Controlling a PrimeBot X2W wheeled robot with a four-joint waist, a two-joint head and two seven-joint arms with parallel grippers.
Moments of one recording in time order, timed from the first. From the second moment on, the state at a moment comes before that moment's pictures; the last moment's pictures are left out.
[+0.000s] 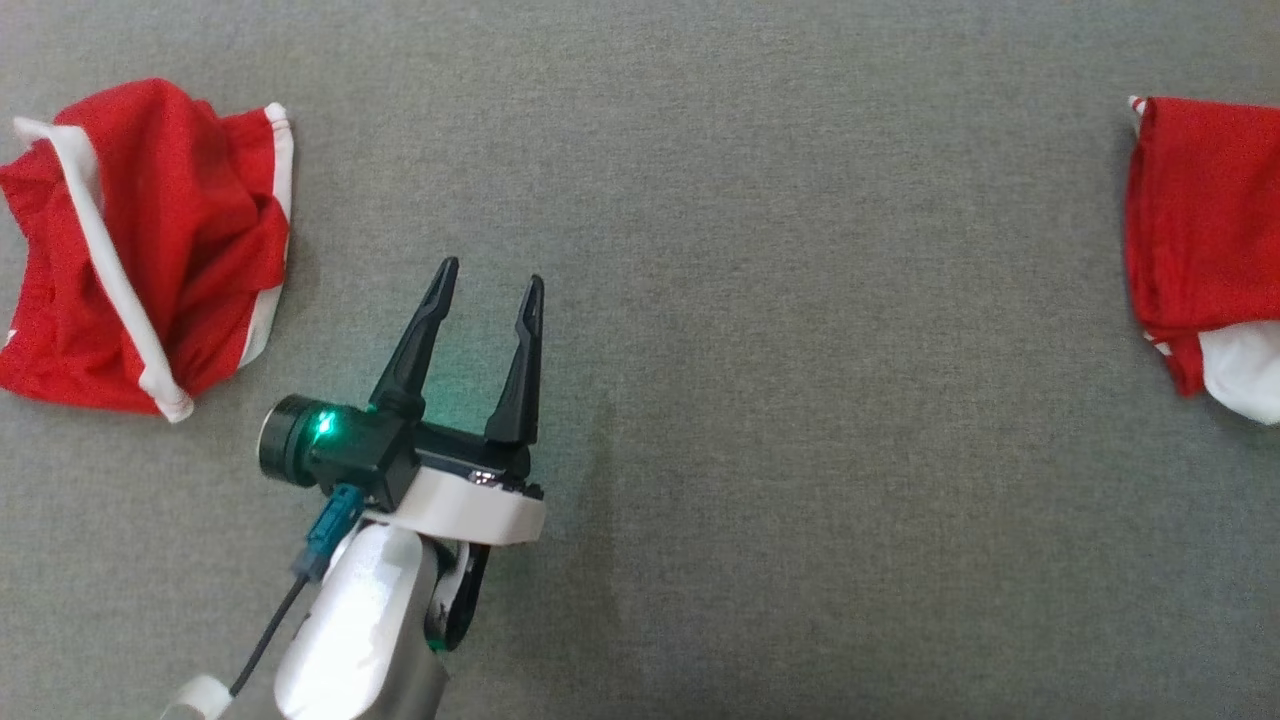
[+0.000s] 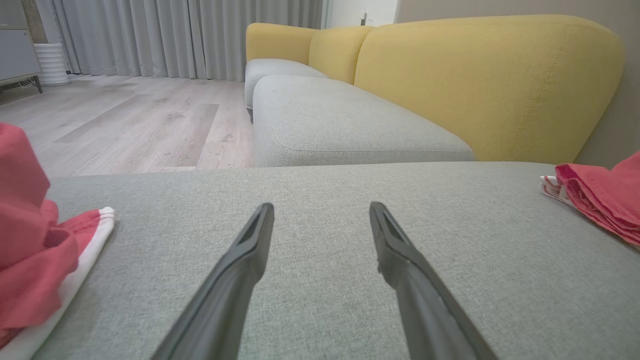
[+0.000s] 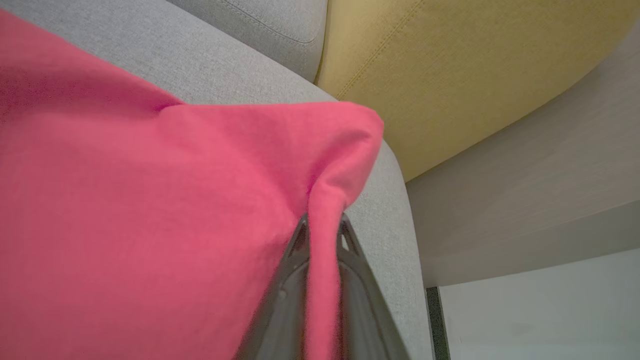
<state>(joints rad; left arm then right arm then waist) -0.32 0.05 -0.33 0.26 -0.19 -0.04 -0.25 -0.47 -0.69 -0.06 0.62 0.00 0.13 0.08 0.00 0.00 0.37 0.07</state>
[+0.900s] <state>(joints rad) -0.19 0.05 -0.26 0.28 -0.21 -0.04 -0.26 -0.35 -0.20 -0.17 0.15 -0.02 0.13 0.08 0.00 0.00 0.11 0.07</state>
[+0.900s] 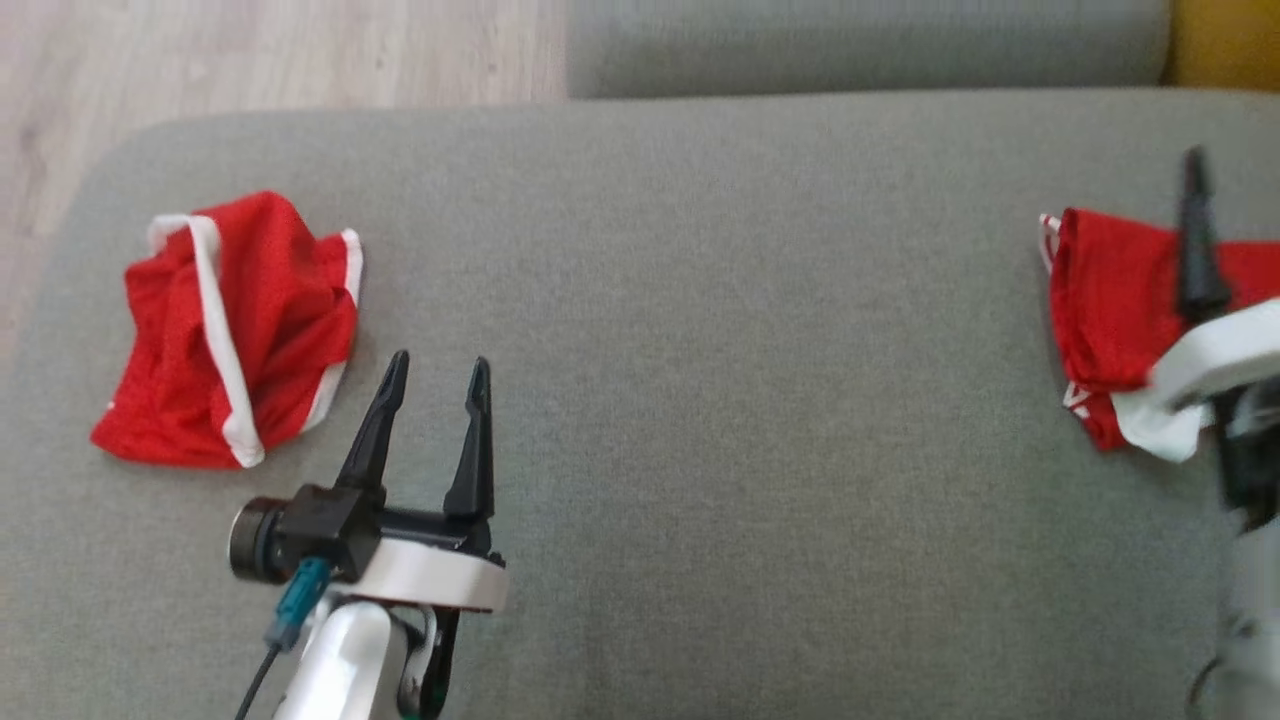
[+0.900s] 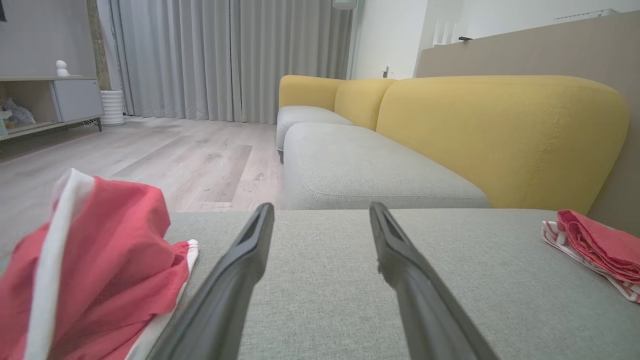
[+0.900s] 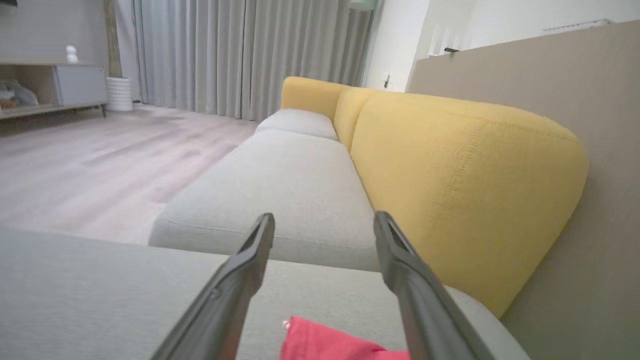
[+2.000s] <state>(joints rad) -0.03 0.05 -0.24 0.28 -0.23 -0.03 -0.26 0.05 -0.04 -0.11 0.25 0.16 0.13 -0.25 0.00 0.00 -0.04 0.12</state>
